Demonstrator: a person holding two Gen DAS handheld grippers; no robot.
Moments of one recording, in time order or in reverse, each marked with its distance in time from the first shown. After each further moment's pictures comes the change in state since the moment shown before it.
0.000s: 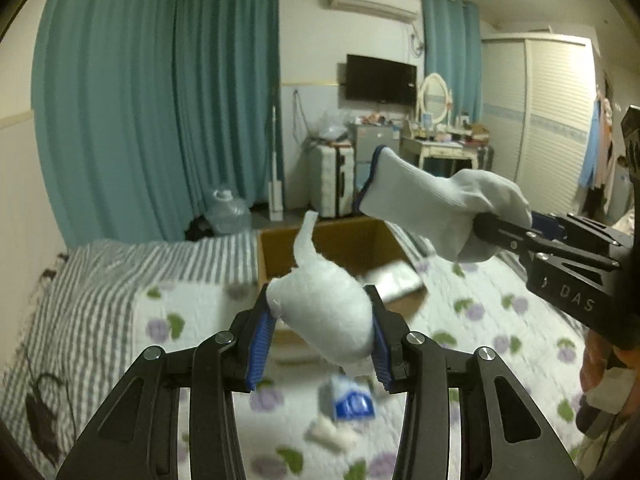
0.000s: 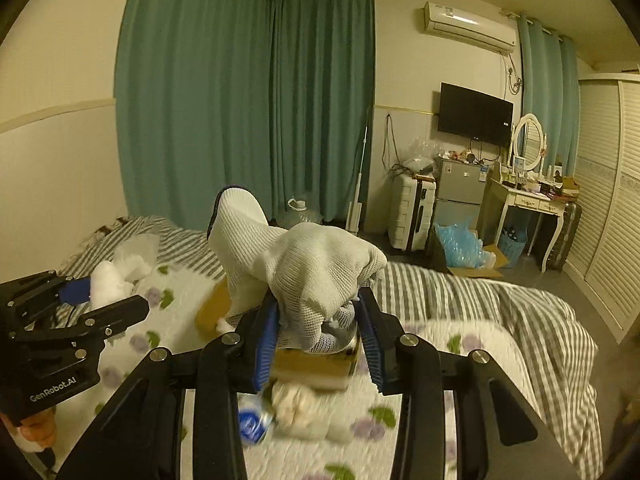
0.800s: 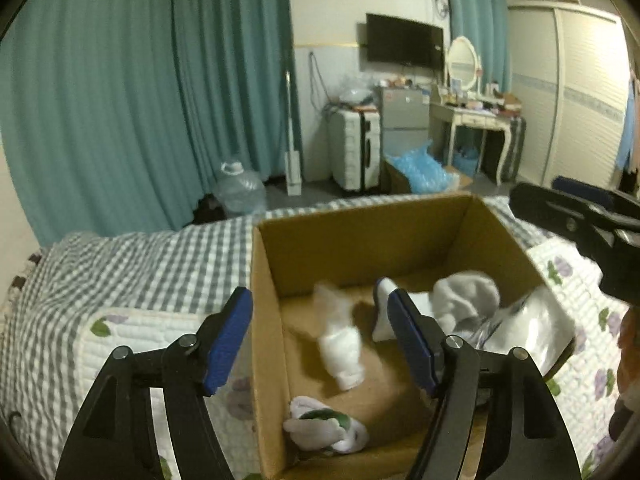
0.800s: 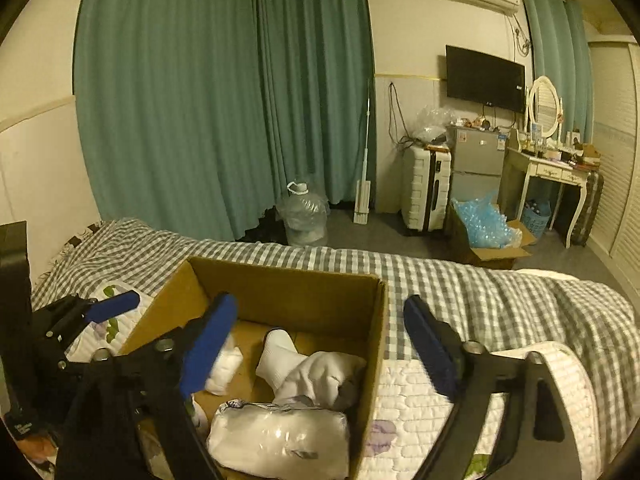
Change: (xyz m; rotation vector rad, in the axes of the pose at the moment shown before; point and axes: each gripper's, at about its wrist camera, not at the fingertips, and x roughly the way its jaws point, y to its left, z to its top) left arm 0.209 0.030 0.018 0.015 0.118 0.079; right arm 0.178 -0.032 0.010 0.073 0.063 0.053
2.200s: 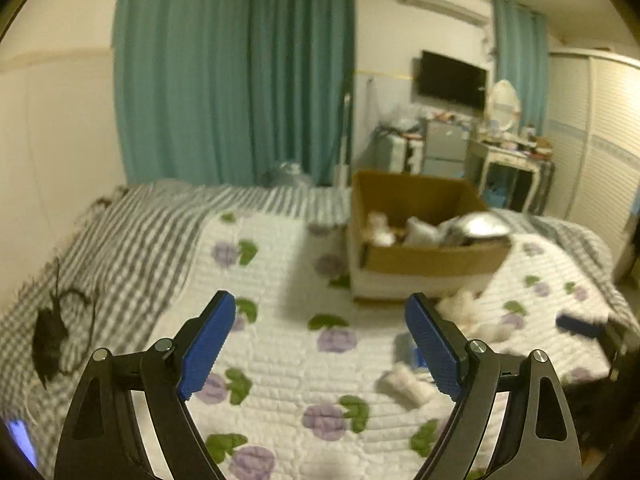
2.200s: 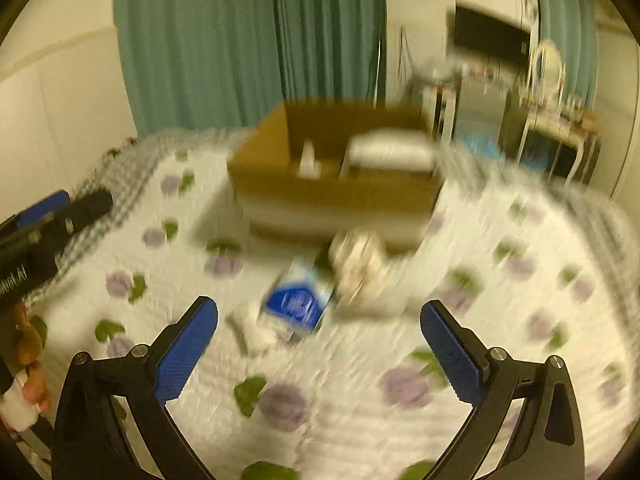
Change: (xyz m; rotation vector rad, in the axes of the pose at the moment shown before) left arm -0.191 0.041 -0.113 -0.165 -0.096 0.115; right arm -0.114 0.092 -0.170 0.010 0.267 0.014
